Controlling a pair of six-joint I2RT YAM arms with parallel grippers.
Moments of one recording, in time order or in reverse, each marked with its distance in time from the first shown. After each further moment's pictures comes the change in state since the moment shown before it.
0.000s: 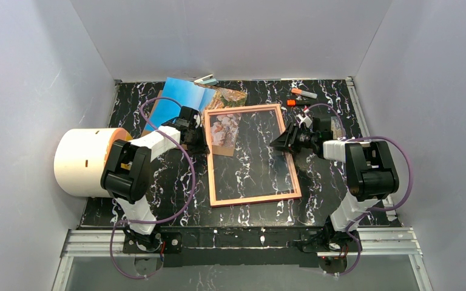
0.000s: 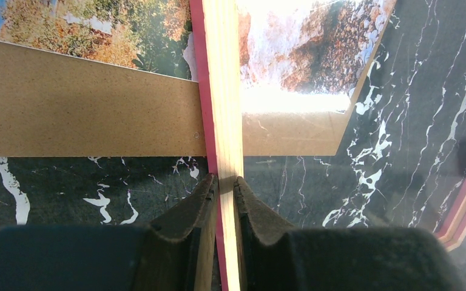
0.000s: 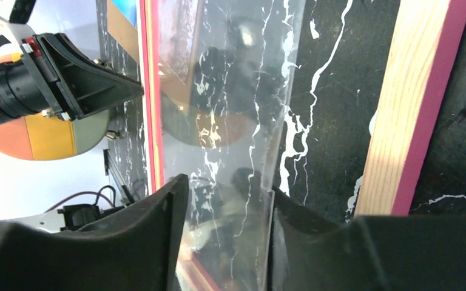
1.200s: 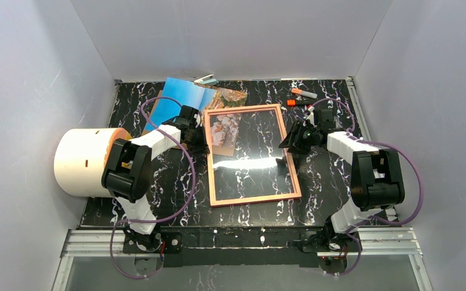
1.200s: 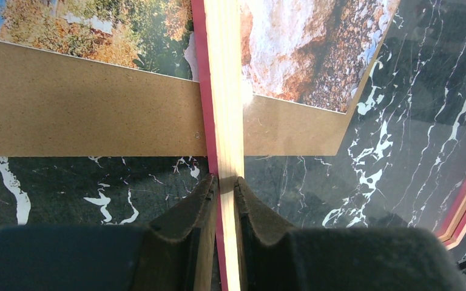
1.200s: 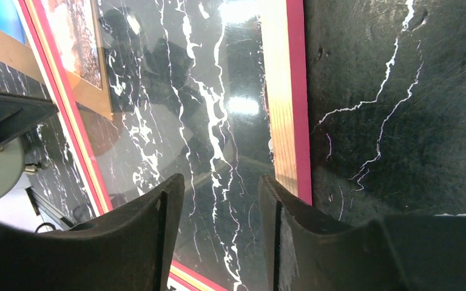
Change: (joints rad) left arm 0.002 0.013 0.020 -0.023 -0.001 0.001; right arm 0.002 -0.104 0.142 -0.498 0.317 -0.166
